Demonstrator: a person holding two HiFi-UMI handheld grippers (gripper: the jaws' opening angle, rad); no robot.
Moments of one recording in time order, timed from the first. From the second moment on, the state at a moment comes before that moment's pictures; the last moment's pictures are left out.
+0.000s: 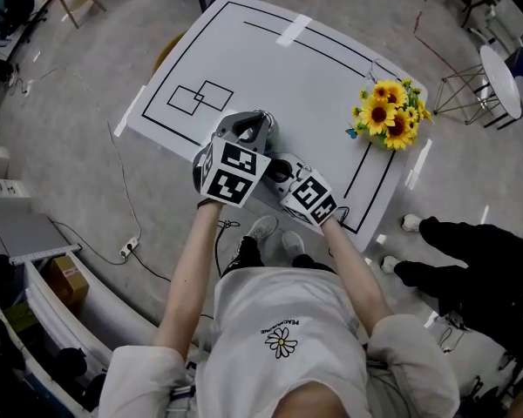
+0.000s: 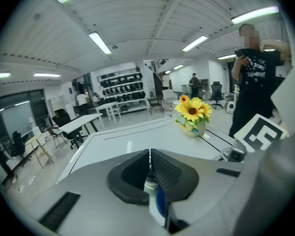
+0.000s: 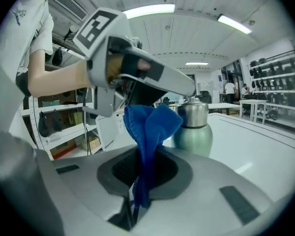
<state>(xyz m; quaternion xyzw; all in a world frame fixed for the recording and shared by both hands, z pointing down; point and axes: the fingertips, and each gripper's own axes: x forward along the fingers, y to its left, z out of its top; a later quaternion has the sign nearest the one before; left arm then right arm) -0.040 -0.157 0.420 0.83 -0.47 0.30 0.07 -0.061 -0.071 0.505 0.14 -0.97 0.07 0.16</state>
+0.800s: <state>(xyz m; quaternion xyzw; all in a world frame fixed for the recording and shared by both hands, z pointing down) -0.052 -0.114 0.505 0.68 -0.68 0.09 0.28 0.082 -0.076 0.486 0.32 -0.93 0.10 0.14</state>
